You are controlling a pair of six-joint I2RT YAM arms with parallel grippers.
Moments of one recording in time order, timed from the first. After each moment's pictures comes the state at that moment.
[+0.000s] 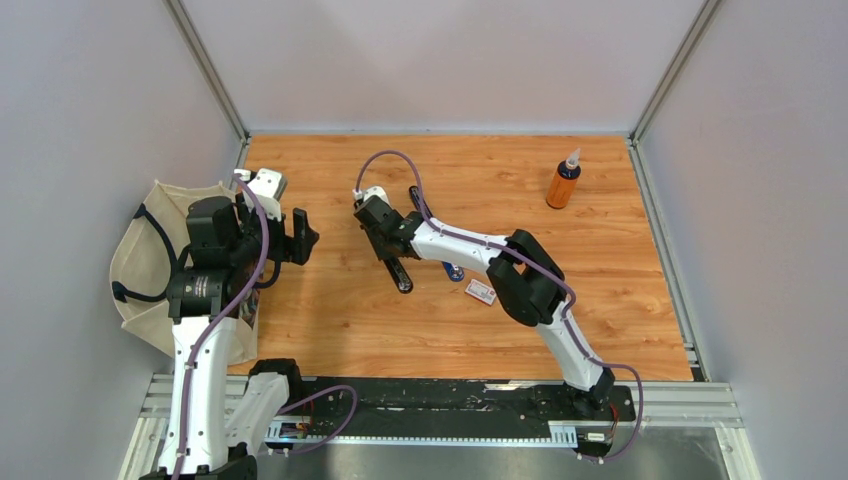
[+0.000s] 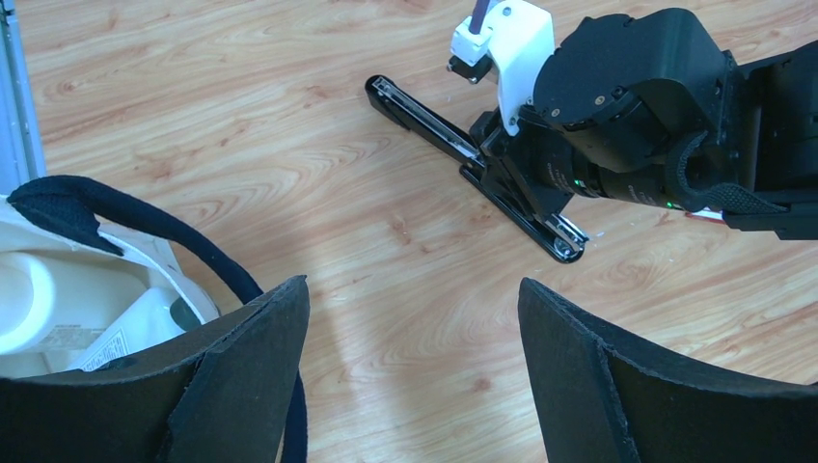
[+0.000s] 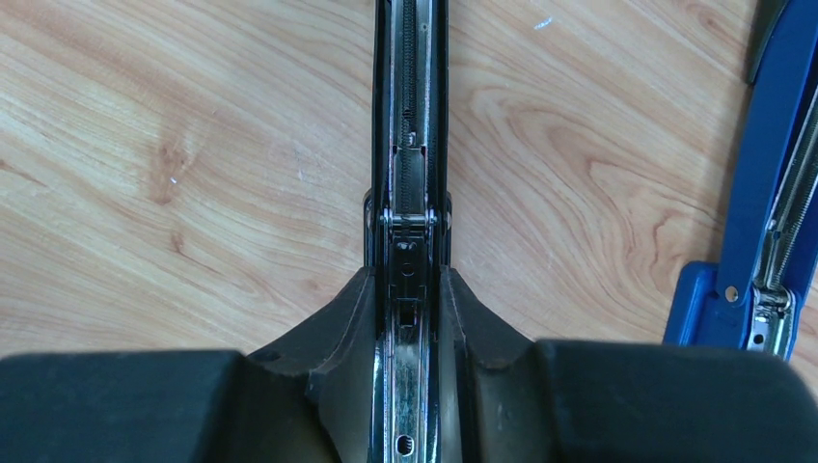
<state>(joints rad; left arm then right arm) 0.06 0.79 1.09 -0.78 0.39 0.15 0.95 2.25 1.80 -0.45 0.27 0.33</state>
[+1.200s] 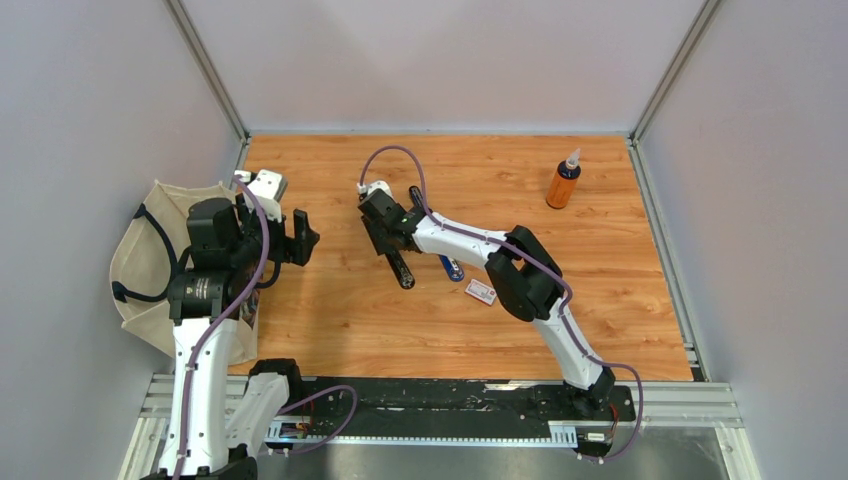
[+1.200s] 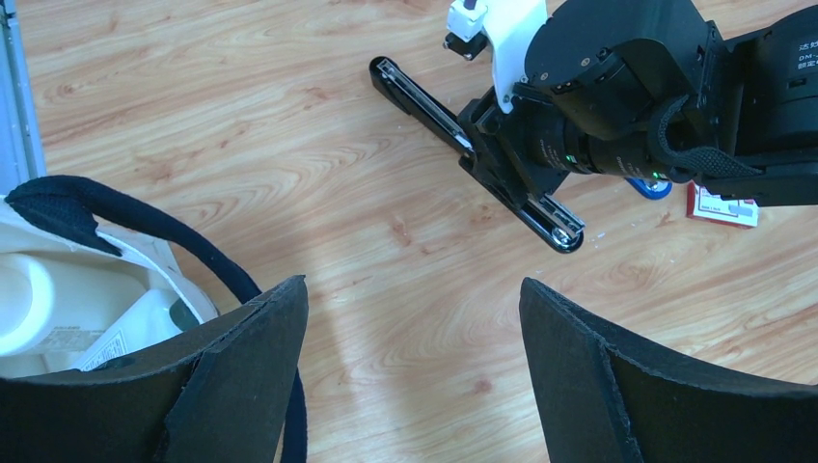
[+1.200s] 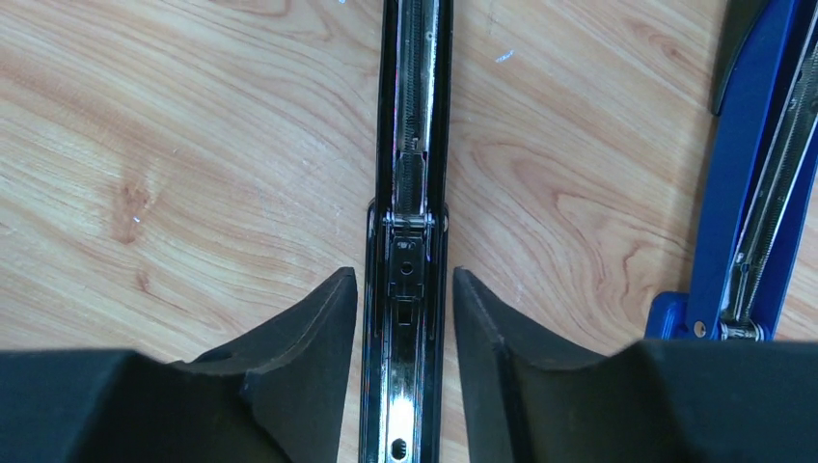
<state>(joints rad) 0.06 0.78 1.07 -0.77 0.39 0.15 0.91 2.29 1.85 -0.45 0.26 0.32</state>
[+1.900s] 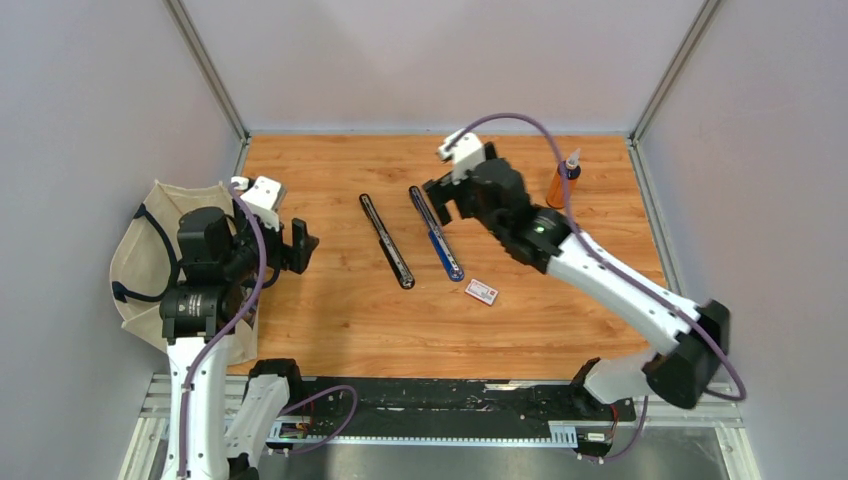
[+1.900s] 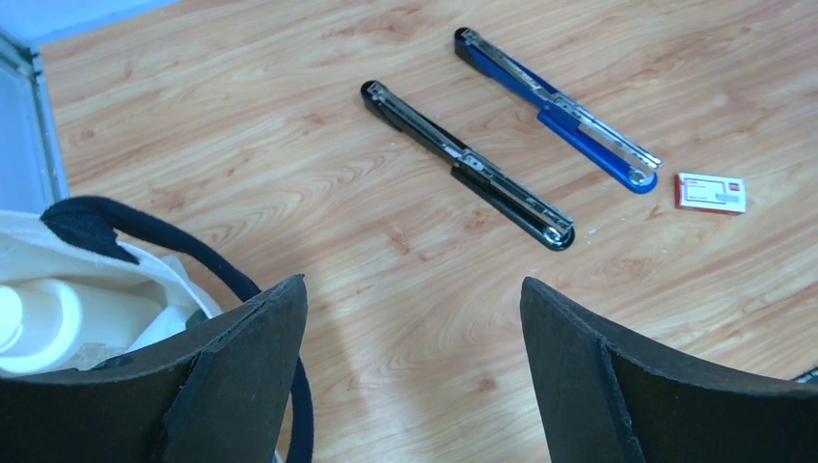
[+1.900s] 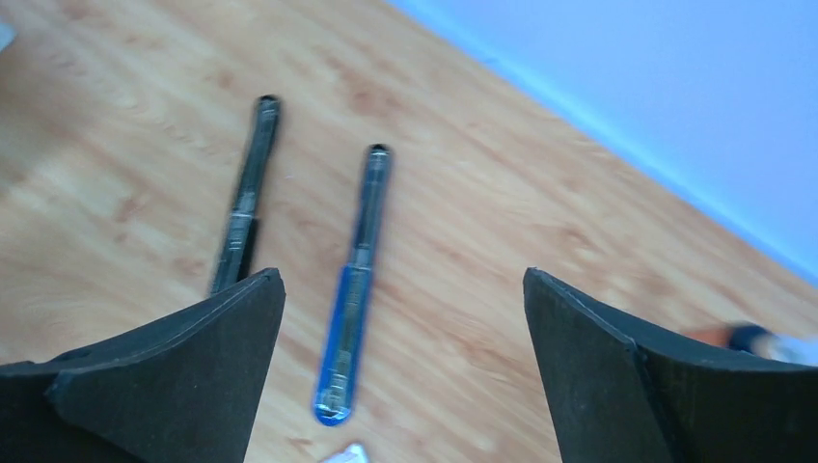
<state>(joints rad) 0.06 0.73 1.09 -0.80 0.42 0.19 0.85 1.47 1.37 -0.28 0.31 -0.09</state>
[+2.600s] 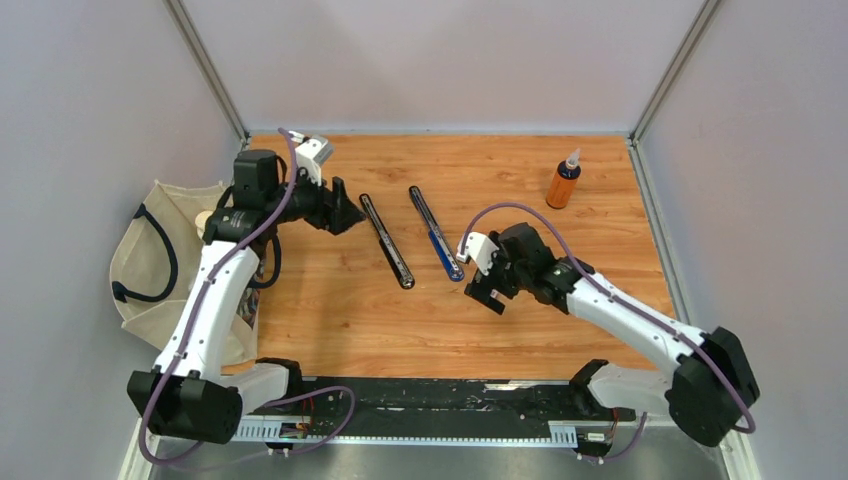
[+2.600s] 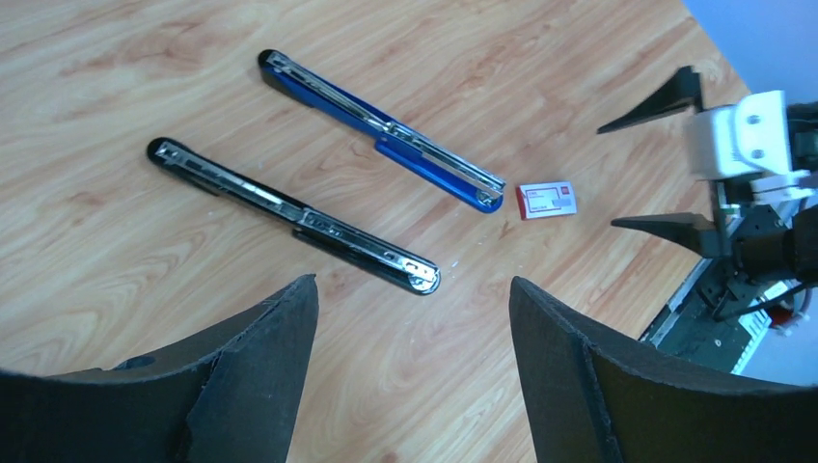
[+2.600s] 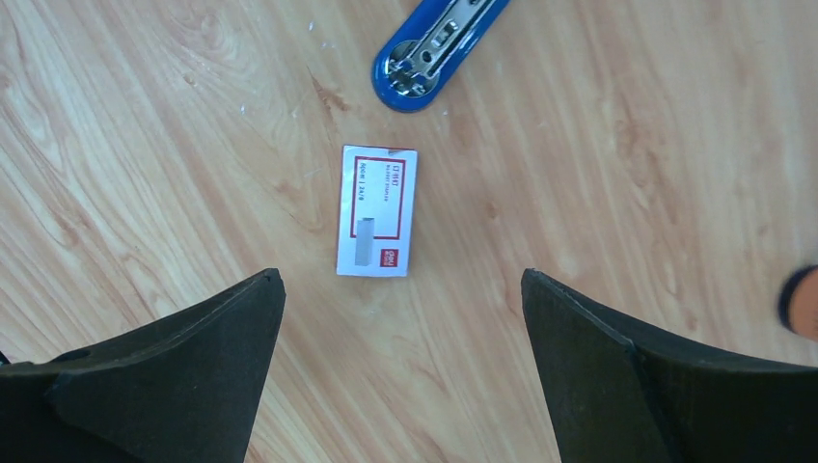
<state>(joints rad) -0.09 1.12 1.20 -0.62 0.68 0.05 0.68 1.11 0.75 -0.43 -0.10 -0.48</state>
